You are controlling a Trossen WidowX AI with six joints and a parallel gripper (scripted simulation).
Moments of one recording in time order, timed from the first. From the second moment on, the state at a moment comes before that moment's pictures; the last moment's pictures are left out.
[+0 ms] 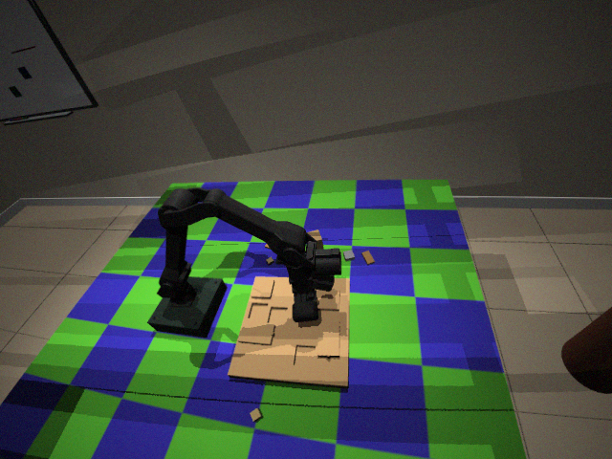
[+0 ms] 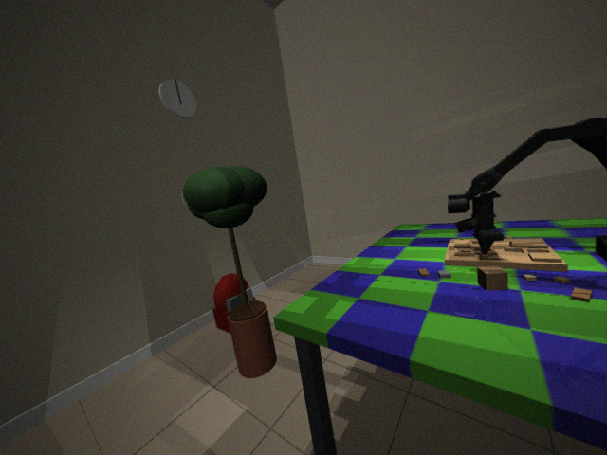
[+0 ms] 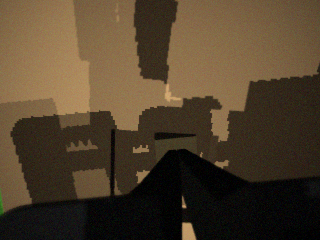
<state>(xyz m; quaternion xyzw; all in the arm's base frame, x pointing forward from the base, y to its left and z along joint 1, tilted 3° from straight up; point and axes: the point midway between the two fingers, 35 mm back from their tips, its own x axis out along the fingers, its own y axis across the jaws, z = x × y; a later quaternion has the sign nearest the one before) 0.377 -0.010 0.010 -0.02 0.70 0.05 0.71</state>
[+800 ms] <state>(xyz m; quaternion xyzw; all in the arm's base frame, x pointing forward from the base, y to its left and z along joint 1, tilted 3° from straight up) 0.366 -0.003 0.008 -0.02 0.70 0.05 0.72</state>
